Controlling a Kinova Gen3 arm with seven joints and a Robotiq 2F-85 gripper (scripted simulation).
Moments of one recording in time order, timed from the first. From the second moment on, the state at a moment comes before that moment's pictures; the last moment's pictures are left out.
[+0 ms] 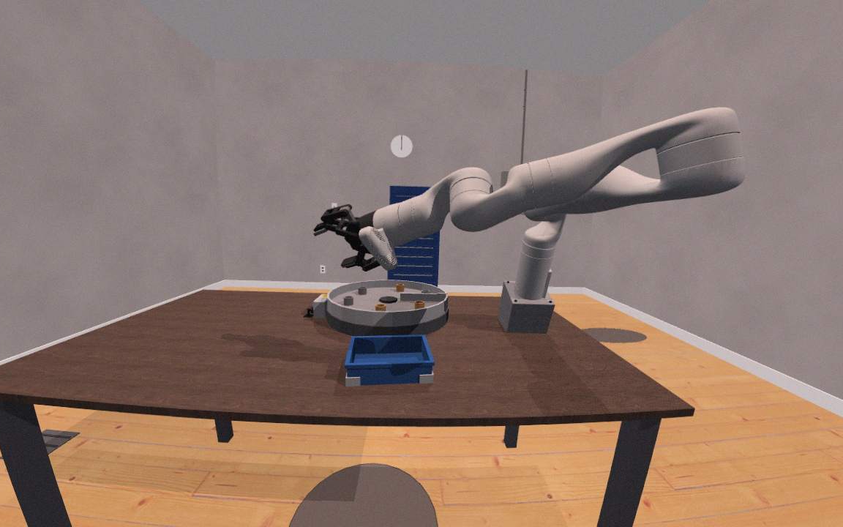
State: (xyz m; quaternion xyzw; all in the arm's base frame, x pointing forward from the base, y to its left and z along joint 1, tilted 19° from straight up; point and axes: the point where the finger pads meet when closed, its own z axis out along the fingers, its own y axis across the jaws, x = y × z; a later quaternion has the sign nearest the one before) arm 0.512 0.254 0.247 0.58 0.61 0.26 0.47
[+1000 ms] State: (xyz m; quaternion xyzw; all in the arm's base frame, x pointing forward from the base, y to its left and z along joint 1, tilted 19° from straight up) arm 0.490 0.189 0.259 0.58 0.61 0.27 0.47
